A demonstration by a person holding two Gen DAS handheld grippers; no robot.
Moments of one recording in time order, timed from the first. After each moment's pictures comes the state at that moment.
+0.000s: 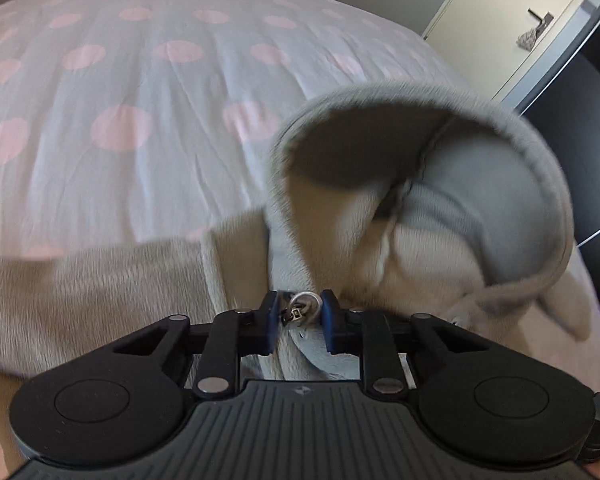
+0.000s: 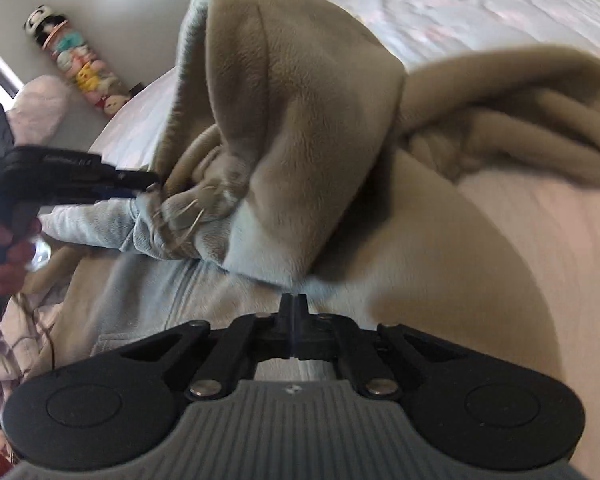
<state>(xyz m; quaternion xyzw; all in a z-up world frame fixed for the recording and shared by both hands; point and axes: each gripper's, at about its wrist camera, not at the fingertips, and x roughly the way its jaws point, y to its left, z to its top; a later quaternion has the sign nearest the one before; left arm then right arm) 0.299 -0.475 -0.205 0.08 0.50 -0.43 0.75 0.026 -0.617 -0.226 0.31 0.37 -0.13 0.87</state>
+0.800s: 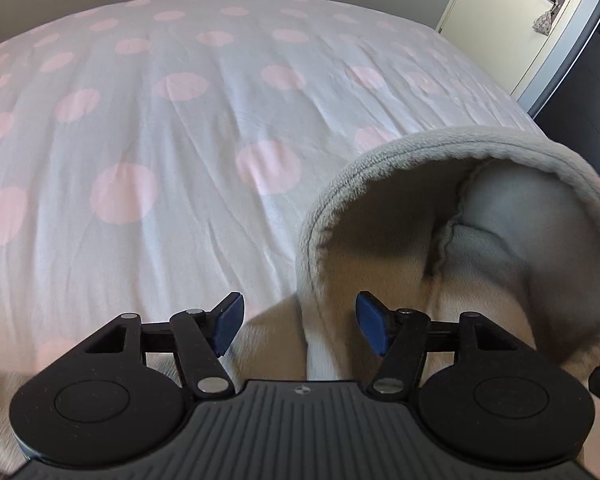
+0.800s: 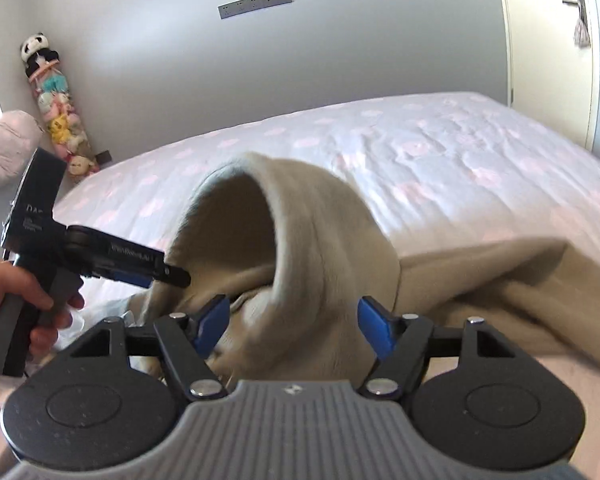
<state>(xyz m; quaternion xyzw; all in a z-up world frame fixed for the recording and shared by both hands) 0.348 -0.538 -0.210 0.13 0.48 -0.41 0.76 0.072 -0.608 -0.141 0.17 0.27 -0.24 0.92</state>
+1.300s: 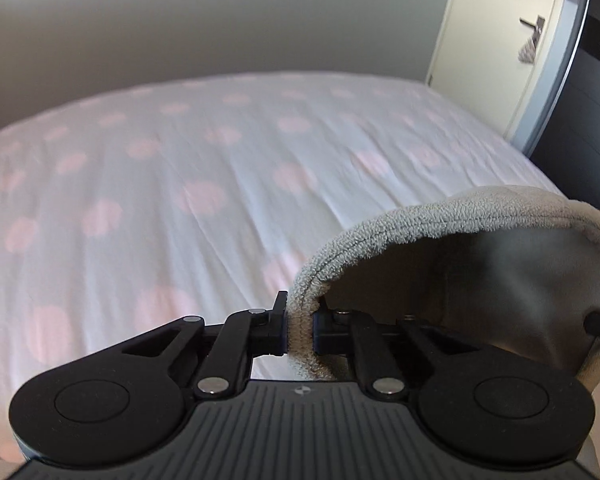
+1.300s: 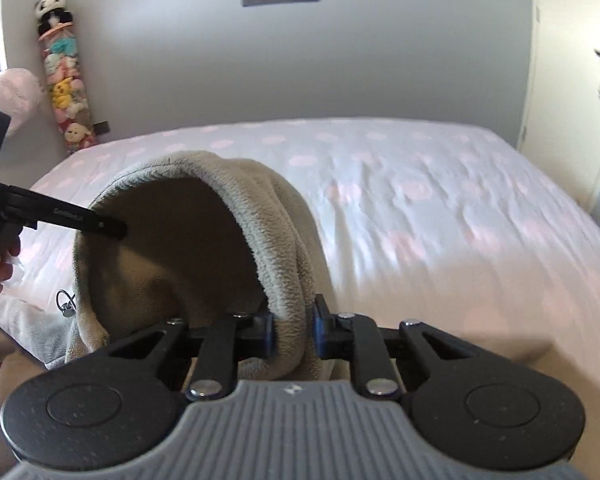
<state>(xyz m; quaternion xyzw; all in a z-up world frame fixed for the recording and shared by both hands) 0.379 -0.528 -0.138 0.13 0.37 -0.42 0.82 0.124 -0.660 -0.090 0.09 0.29 -0.22 0.93</state>
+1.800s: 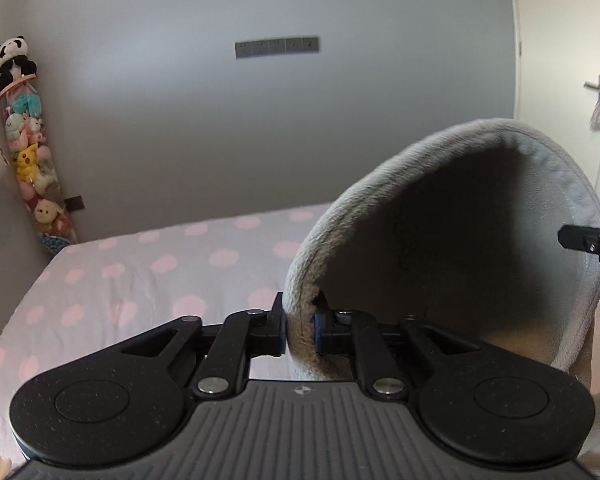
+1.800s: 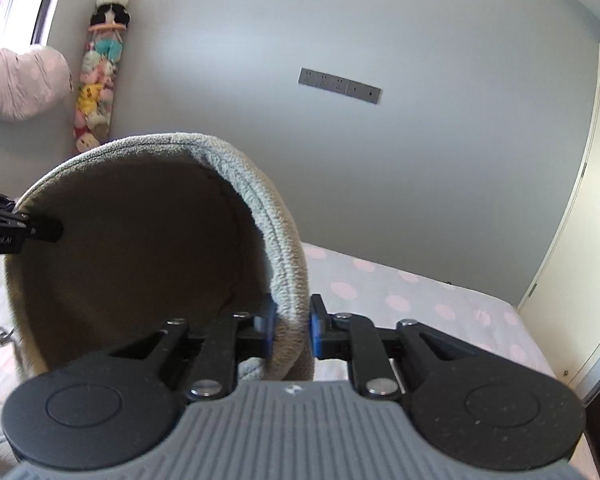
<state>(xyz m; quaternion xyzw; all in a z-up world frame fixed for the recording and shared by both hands) 0.454 -0.551 -0.063 0.14 0.26 -0.31 0.90 0.337 -0.693 -0.021 -0.07 0.23 -0.21 0.95</state>
